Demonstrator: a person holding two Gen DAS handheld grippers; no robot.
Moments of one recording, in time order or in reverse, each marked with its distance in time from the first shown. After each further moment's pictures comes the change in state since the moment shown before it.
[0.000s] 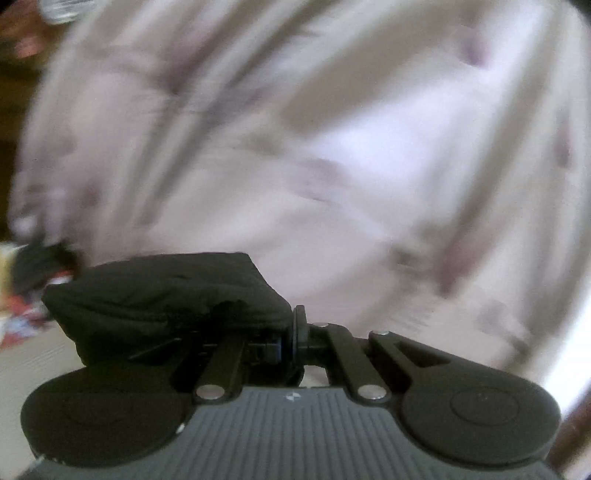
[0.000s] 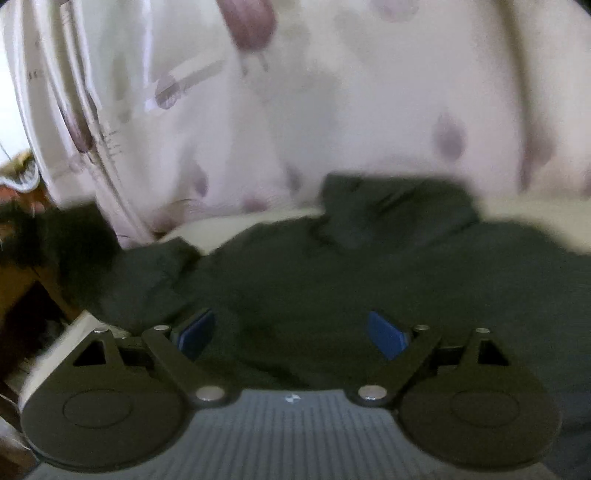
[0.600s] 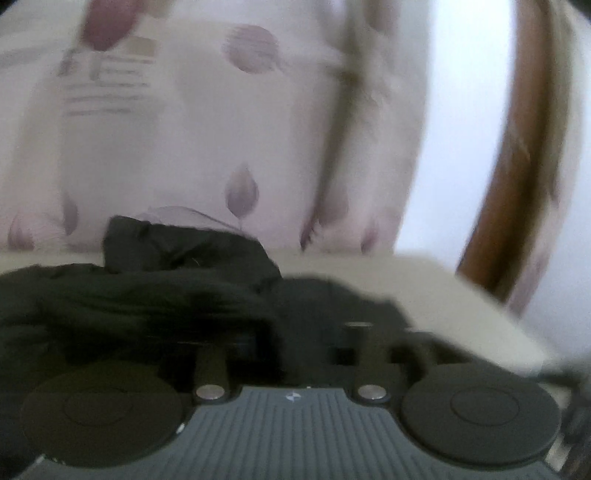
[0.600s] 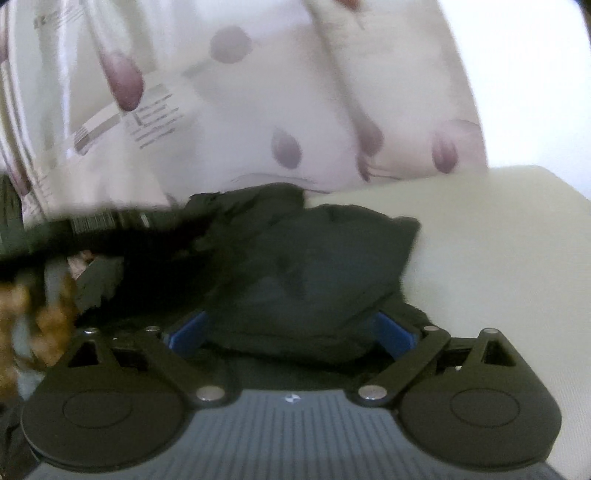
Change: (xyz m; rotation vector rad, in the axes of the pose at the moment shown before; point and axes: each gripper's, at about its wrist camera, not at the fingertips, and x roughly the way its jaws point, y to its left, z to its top) left arm 0.103 -0.216 -0.247 0.578 0.378 -0.335; right arm -0.097 -0.131 -0.047 0.160 -0.061 -0.170
